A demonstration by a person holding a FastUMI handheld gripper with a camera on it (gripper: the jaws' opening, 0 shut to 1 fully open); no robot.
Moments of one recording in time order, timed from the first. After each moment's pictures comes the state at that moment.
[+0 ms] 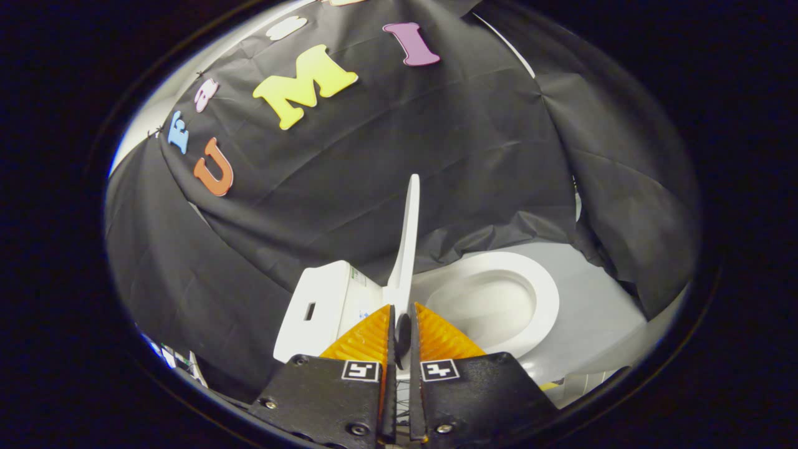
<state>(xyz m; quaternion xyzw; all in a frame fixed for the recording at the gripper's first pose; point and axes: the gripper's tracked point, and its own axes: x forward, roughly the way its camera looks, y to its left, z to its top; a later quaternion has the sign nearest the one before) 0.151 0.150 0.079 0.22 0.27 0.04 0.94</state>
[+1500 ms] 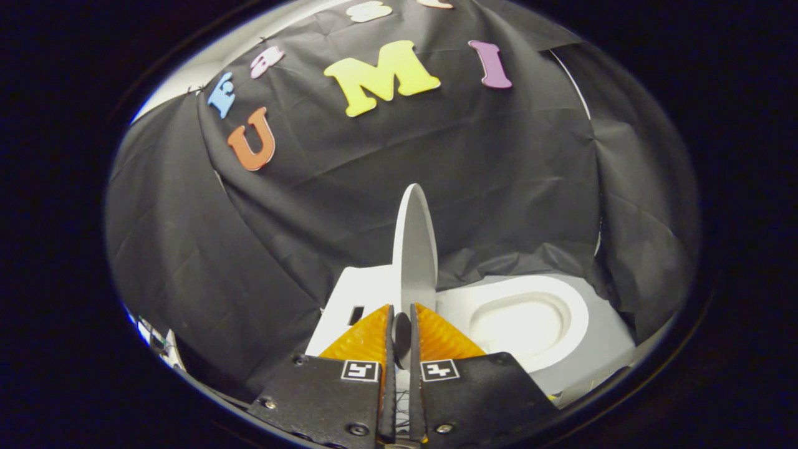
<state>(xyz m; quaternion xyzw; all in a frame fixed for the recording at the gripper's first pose) 0.158 0.313 0.114 0.13 0.23 0.08 0.96</state>
